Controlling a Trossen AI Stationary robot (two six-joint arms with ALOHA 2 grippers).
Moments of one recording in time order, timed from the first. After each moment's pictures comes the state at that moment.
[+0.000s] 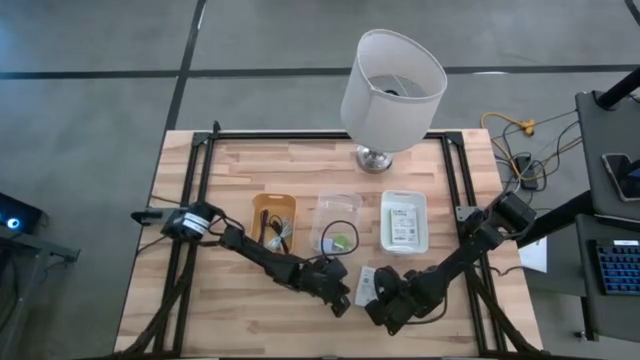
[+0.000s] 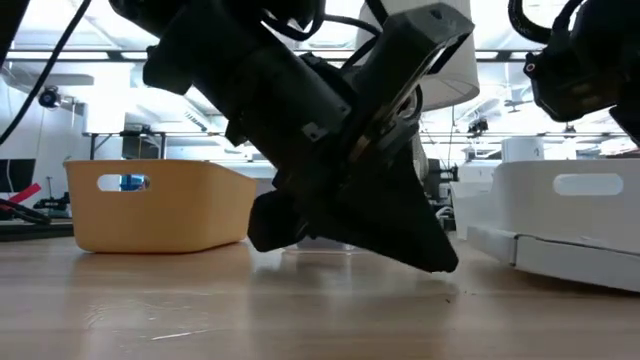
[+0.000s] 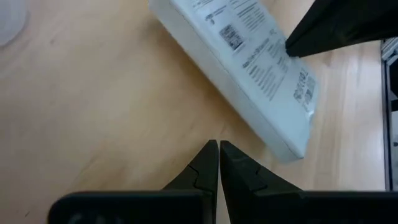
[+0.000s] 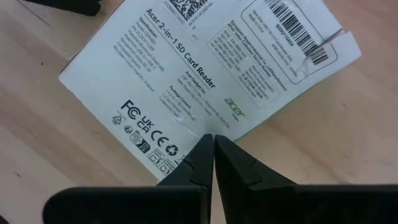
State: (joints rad) left arm -0.40 2.14 1.32 0.11 -0.22 -0.96; right arm 0.71 1.86 1.09 -0.61 0.20 1.69
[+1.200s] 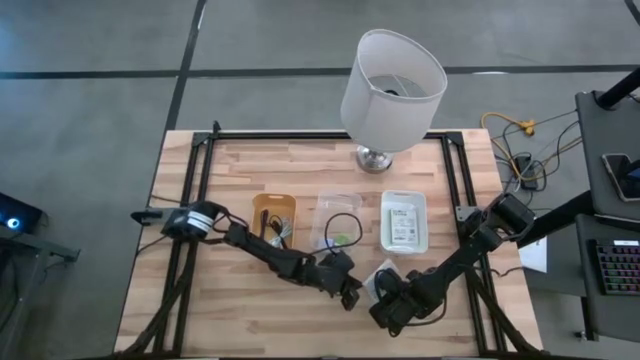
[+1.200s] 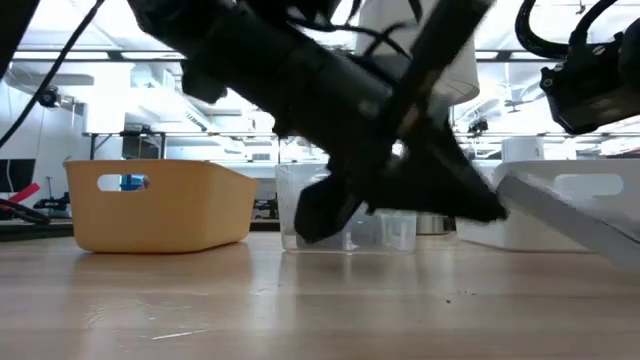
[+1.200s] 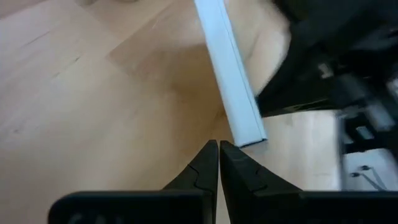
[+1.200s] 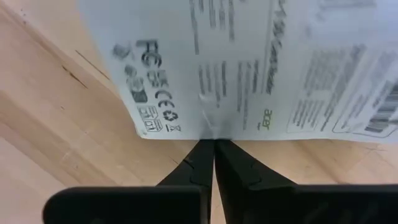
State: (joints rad) left arm -0.36 2.16 1.34 0.29 -0.24 -0.96; right arm 0.71 1.86 1.08 -0.64 0.15 1.65
